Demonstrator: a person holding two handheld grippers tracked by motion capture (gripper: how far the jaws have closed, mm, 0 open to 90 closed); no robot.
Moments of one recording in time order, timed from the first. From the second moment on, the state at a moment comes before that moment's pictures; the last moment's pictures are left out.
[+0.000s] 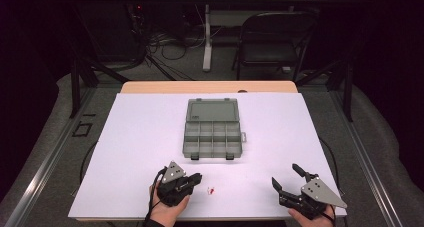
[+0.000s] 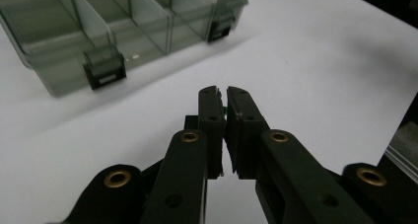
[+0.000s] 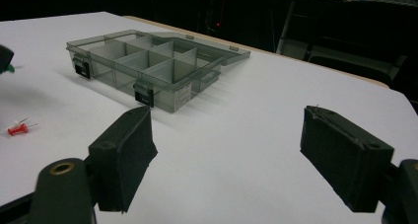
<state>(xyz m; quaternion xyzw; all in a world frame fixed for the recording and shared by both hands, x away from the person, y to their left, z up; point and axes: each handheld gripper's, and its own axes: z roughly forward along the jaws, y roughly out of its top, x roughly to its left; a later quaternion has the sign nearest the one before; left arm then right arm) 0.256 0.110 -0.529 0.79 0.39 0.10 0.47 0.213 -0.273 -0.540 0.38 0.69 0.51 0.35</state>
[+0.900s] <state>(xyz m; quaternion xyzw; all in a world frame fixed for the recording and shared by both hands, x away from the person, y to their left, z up) 0.291 0.119 -0.466 0.76 0.38 0.14 0.51 0.213 -0.272 -0.540 0.38 0.69 0.51 0.35</state>
